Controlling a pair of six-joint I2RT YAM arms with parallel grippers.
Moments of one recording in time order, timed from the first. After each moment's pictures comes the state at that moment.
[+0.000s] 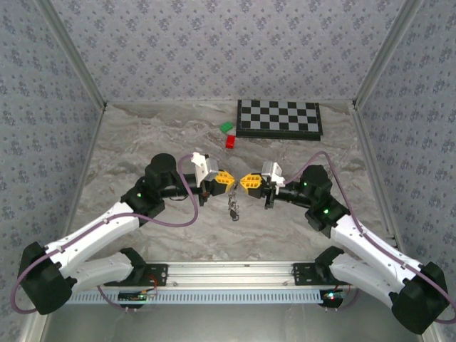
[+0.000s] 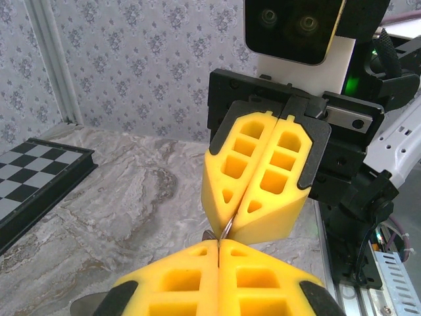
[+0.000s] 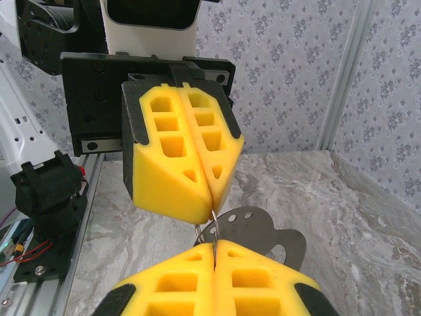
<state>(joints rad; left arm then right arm) -0.77 1.03 0.77 0.12 0.62 0.04 0.62 0.87 0.57 0.29 -0.70 -0.12</state>
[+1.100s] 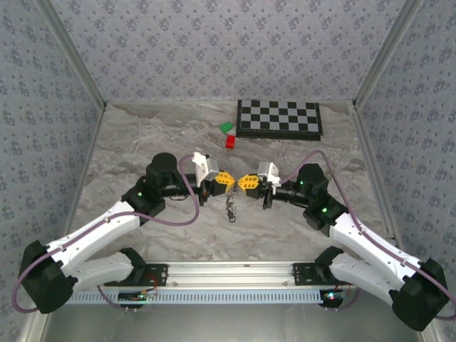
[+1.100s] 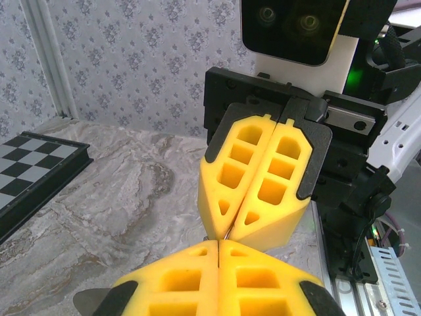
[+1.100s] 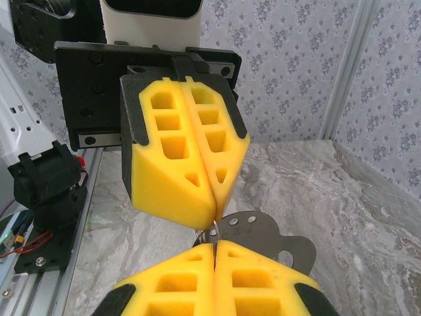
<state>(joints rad) -0.77 1.04 0.77 0.11 0.64 0.04 0.65 0.89 0.59 0.24 -0.68 -0.15</state>
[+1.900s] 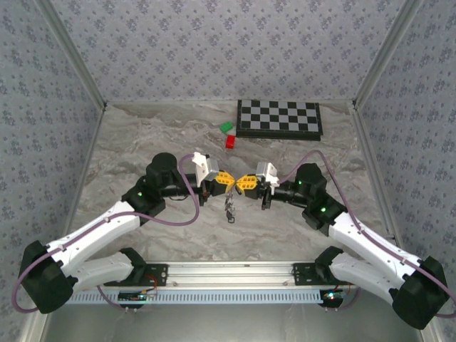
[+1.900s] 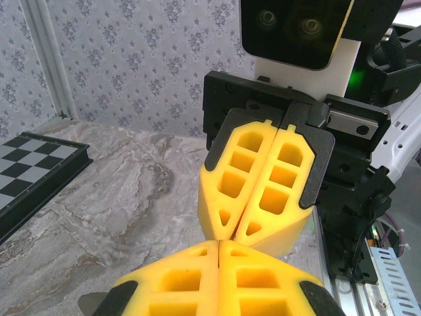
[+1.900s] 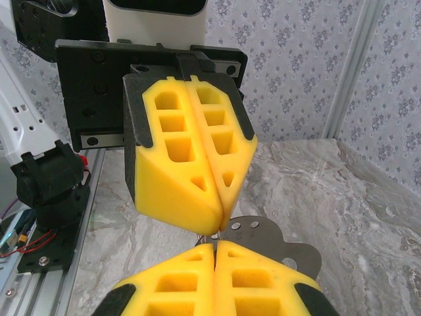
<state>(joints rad) -0.77 1.04 0.77 0.11 0.64 0.04 0.67 0.90 0.60 0.24 -0.67 -0.15</state>
